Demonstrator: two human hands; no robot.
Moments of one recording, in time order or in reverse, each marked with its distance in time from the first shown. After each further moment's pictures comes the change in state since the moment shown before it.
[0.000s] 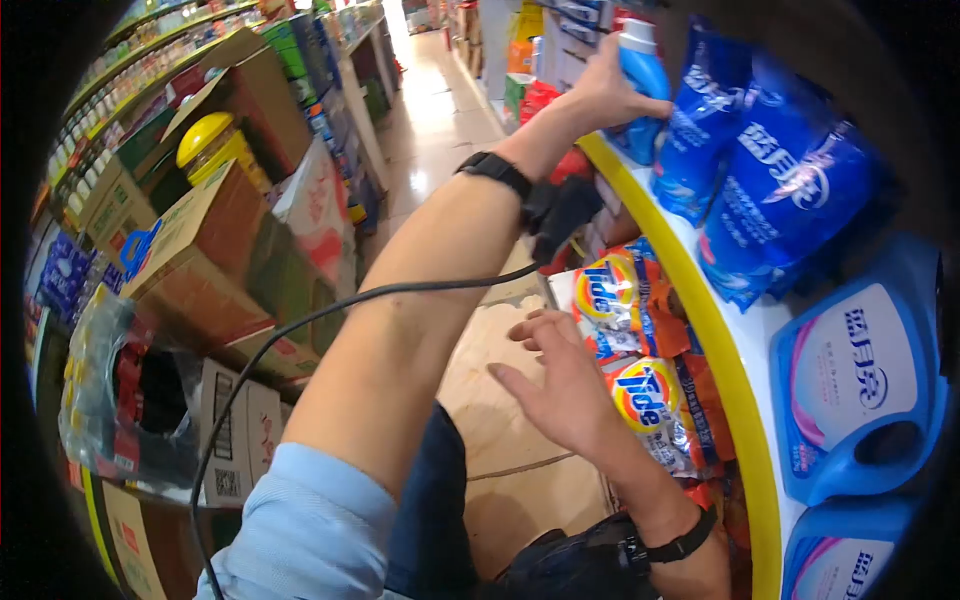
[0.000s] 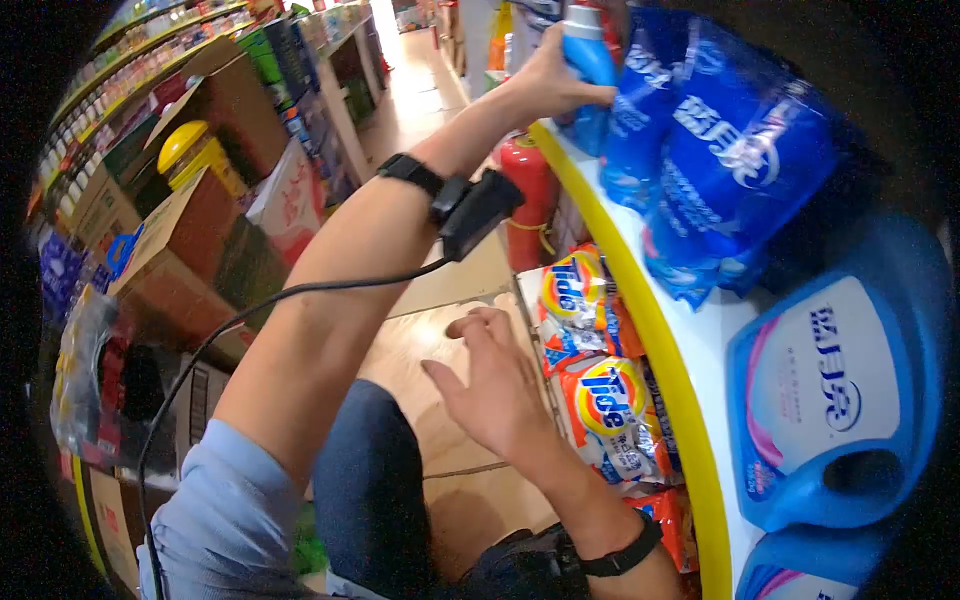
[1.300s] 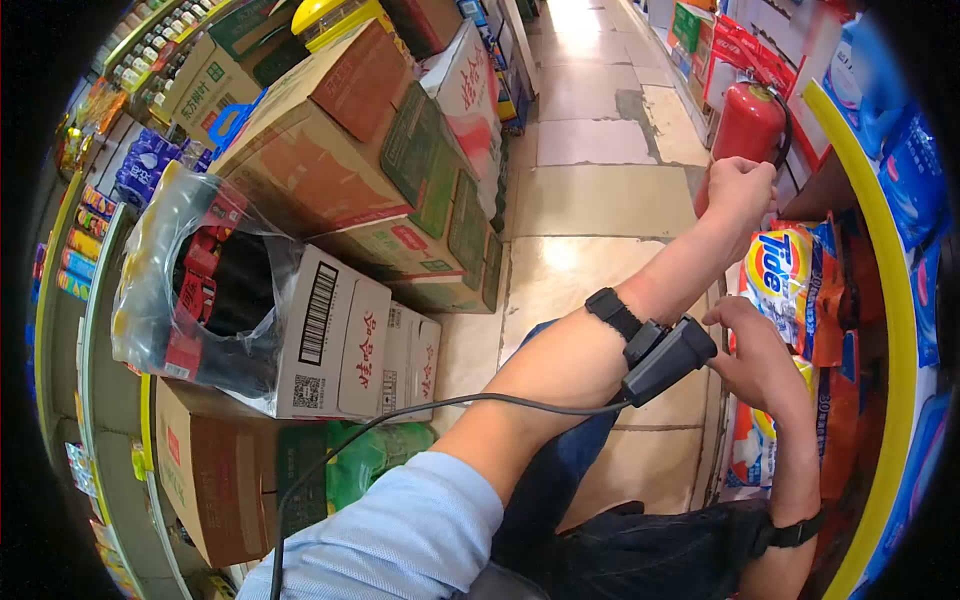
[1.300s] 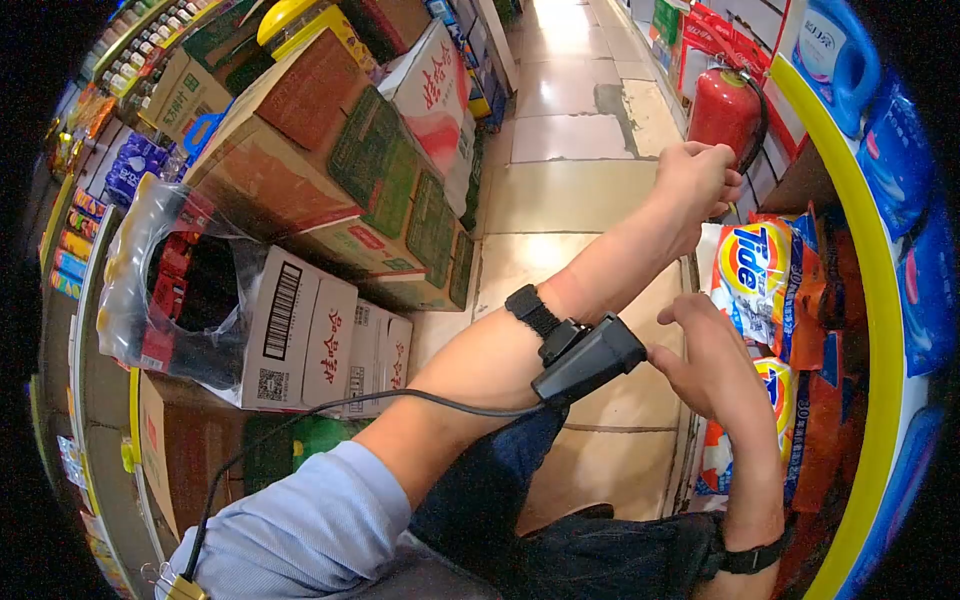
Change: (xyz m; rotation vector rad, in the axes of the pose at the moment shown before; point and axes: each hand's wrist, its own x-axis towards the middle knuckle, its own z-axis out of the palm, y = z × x) left_hand -0.211 -0.023 0.003 -0.783 0.410 -0.944; right_hand 0.026 0.055 0.004 -0.367 -0.458 0.086
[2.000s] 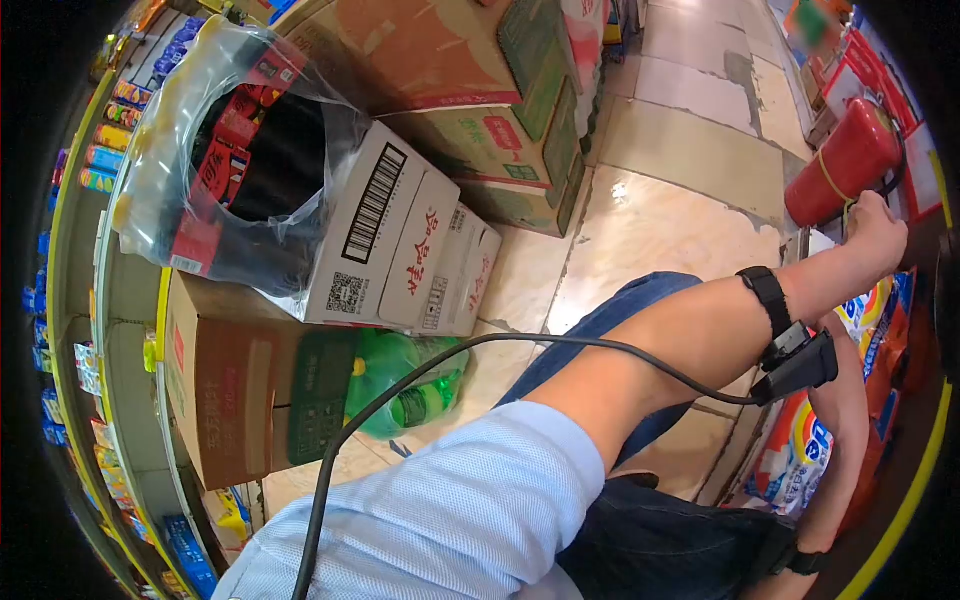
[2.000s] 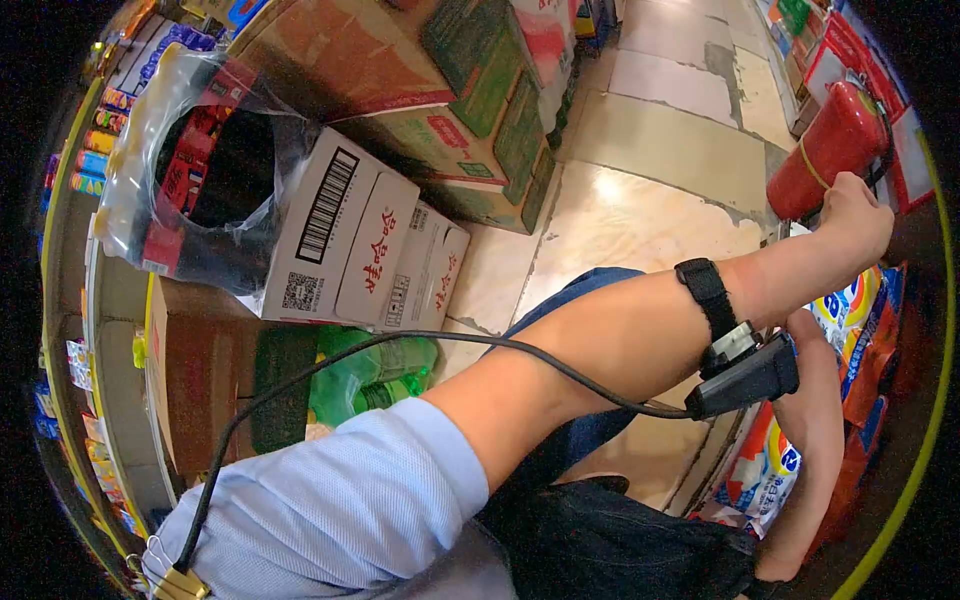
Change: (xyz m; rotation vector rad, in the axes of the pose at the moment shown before) left_hand 0.009 -0.027 0.028 0.208 0.246 0.028; right_hand 0.005 0.020 0.008 0.058 -0.011 -0.012
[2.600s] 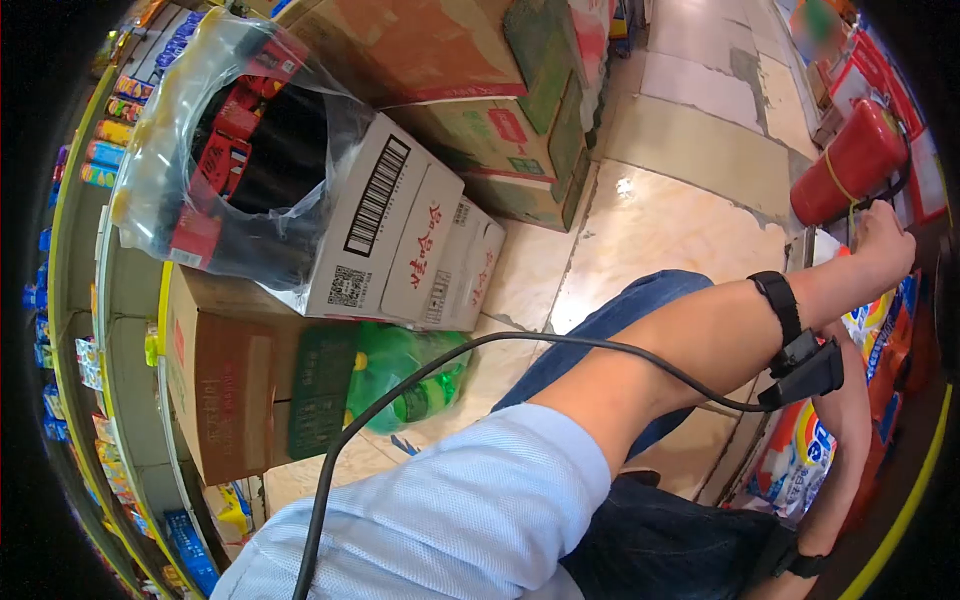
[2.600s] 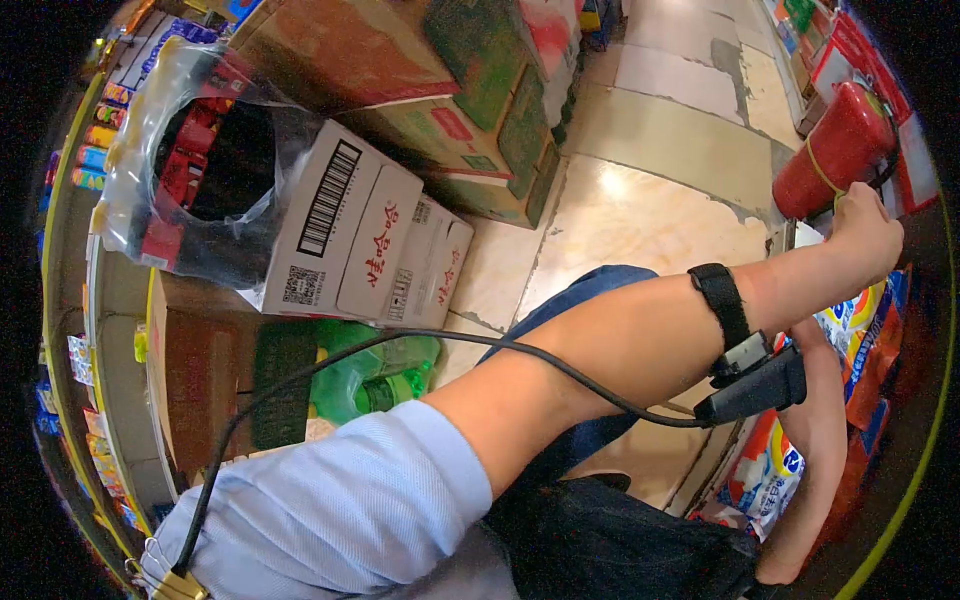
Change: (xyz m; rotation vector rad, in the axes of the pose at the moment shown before) left_hand -0.002 -0.008 0.008 0.032 -0.016 0.029; right_hand 0.004 -0.013 -0.004 0.028 -0.075 -0.012
